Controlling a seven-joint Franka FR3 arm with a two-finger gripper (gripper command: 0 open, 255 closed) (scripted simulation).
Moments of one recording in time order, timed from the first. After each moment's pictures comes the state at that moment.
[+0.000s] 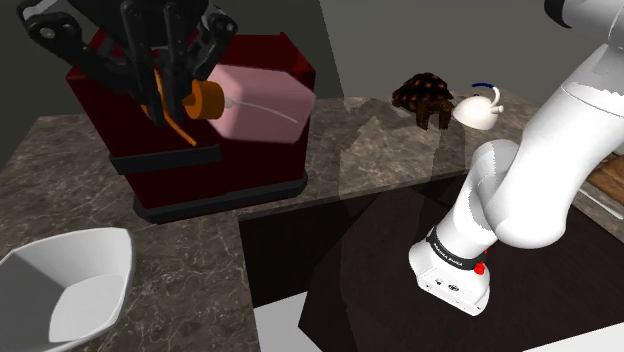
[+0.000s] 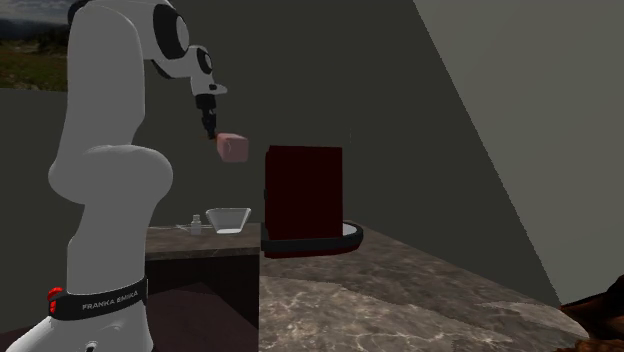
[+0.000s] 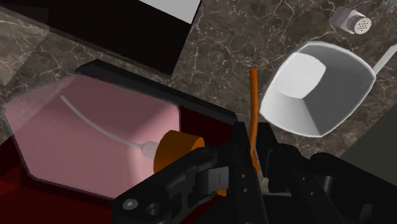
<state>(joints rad) 0.42 -0.03 0.54 -1.51 -0.12 1.63 1.07</state>
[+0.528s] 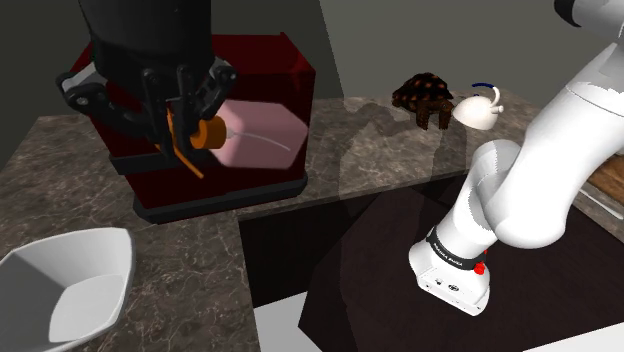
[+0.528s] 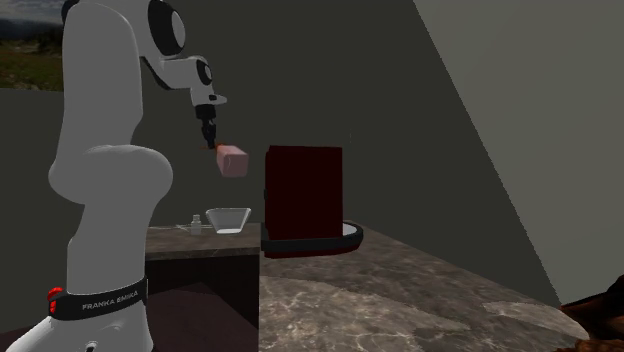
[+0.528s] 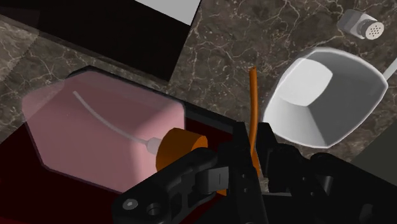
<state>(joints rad) 0.41 -0.06 0.54 -1.66 -0.10 1.74 1.08</state>
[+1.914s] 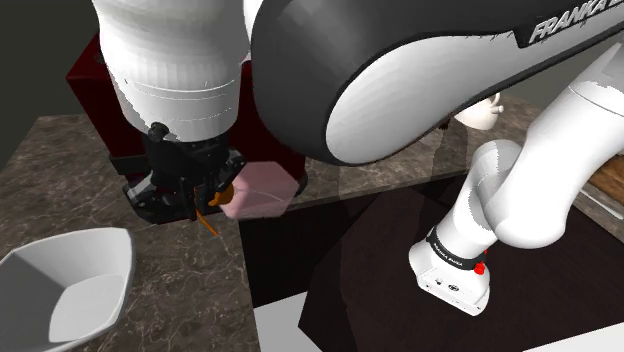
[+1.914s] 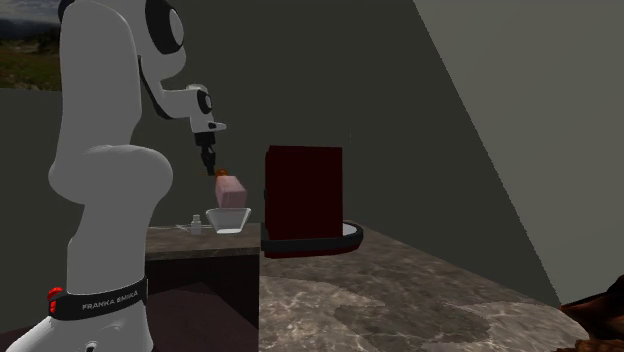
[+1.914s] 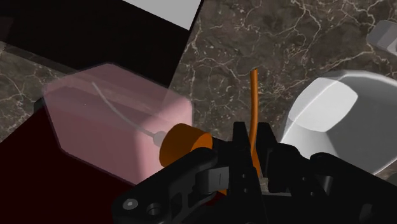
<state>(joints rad) 0.41 -0.08 0.54 -1.95 -0.11 2.03 1.10</state>
